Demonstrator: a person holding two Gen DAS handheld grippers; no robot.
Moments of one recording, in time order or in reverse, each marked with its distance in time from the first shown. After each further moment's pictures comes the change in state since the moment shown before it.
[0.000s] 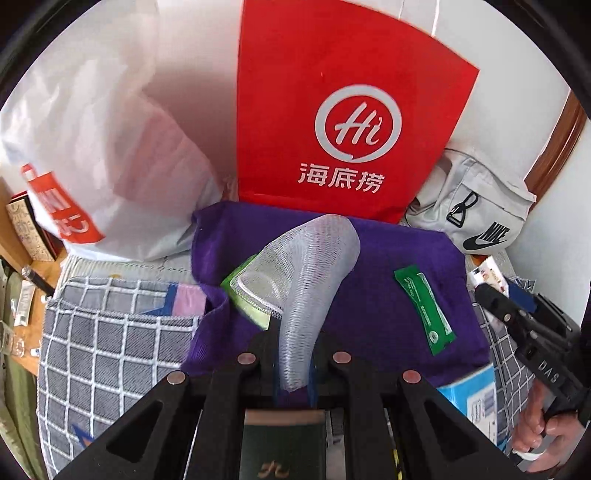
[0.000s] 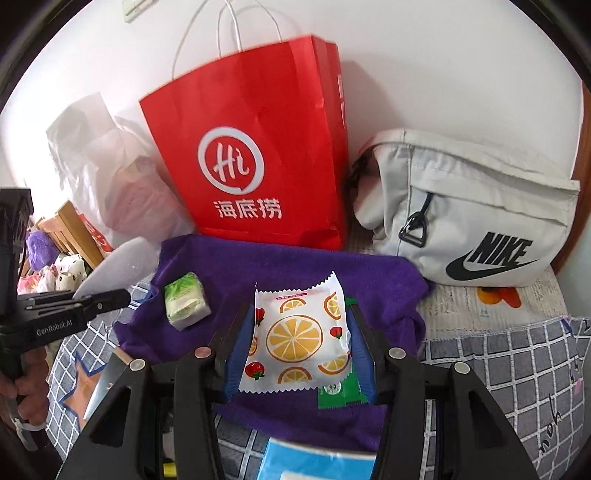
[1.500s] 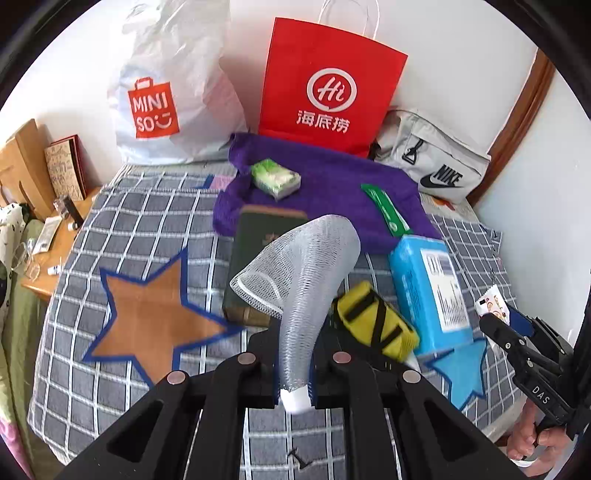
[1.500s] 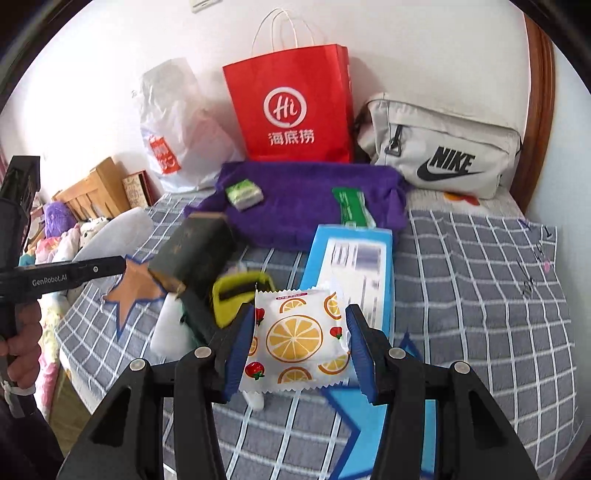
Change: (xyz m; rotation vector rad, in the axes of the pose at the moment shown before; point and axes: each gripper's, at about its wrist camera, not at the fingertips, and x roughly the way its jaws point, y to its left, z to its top) left arm -0.124 0.001 -0.155 -0.043 -0.017 -0.017; right arm -0.151 0.038 -0.151 -0.029 0.010 0.002
